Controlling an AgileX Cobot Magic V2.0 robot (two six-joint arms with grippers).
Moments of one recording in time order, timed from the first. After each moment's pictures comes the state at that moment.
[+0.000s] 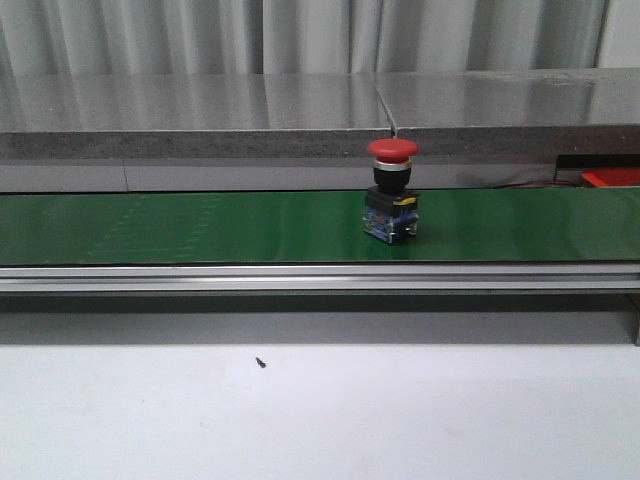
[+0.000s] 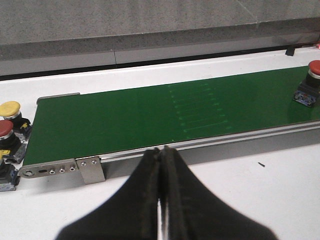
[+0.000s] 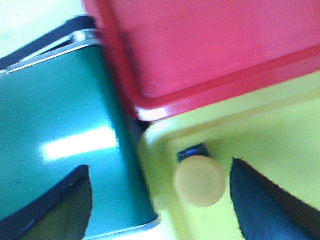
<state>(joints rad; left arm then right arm) -0.10 0.30 -0.65 -0.15 0.82 0.14 -0.37 1.57 -1.25 0.16 0.86 -0.07</state>
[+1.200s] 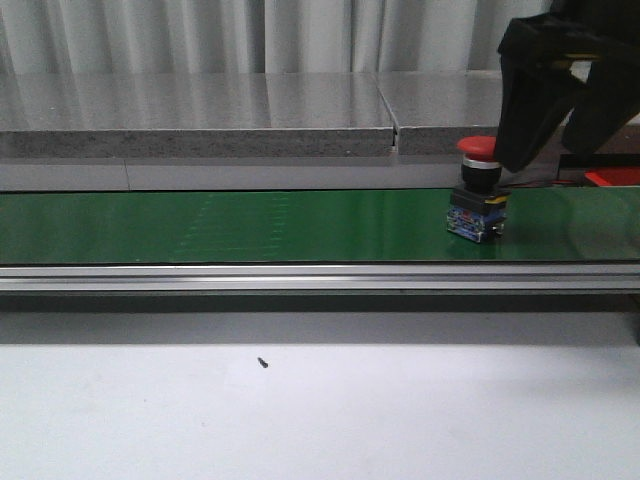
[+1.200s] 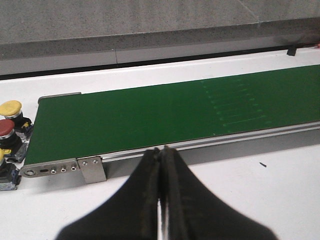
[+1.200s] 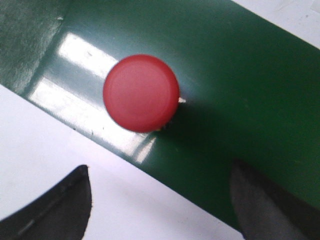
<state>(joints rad) -0.10 0.30 -0.65 -0.15 0.82 0.13 0.21 1.58 -1.25 0.16 0.90 -0.29</state>
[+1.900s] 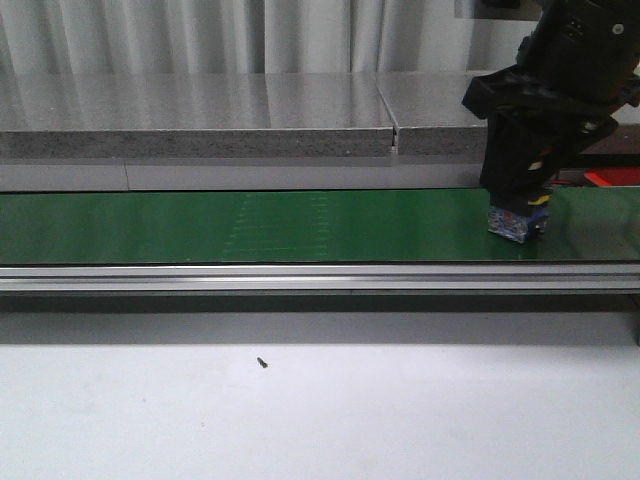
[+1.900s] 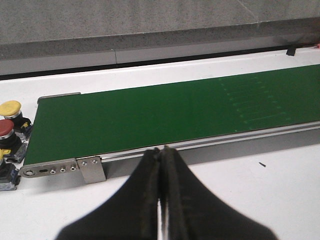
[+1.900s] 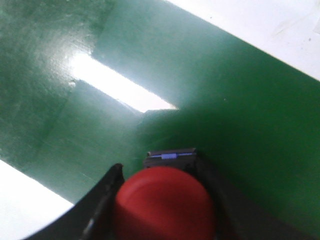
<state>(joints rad) -0.10 0.30 -0.65 -0.15 0.82 0.13 0.21 1.68 -1.25 0.18 0.75 -0.30</state>
